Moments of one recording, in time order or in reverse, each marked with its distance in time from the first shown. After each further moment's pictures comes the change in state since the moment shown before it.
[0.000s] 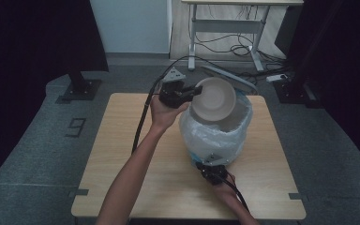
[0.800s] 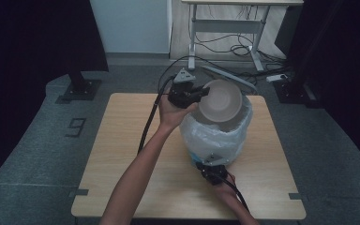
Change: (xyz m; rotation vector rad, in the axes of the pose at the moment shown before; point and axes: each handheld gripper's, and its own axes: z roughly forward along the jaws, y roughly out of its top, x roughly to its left) left arm -0.007 0.000 0.023 0.024 -0.001 0.012; right arm 0.000 0.000 0.000 0.000 0.000 0.001
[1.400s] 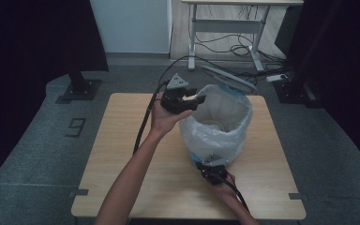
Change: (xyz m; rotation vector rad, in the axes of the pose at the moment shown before) left arm 0.001 -0.018 -0.025 0.030 0.042 0.034; right arm 0.001 0.000 0.000 -0.001 -0.004 -0.005
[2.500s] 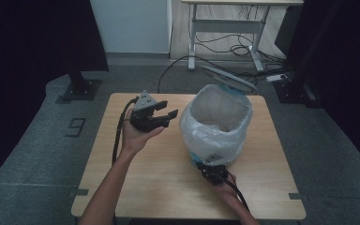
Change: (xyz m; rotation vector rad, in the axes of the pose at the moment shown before) left arm 0.013 -0.053 -0.078 -0.019 0.085 -0.004; right arm -0.002 -0.001 -0.001 -0.001 0.009 0.012
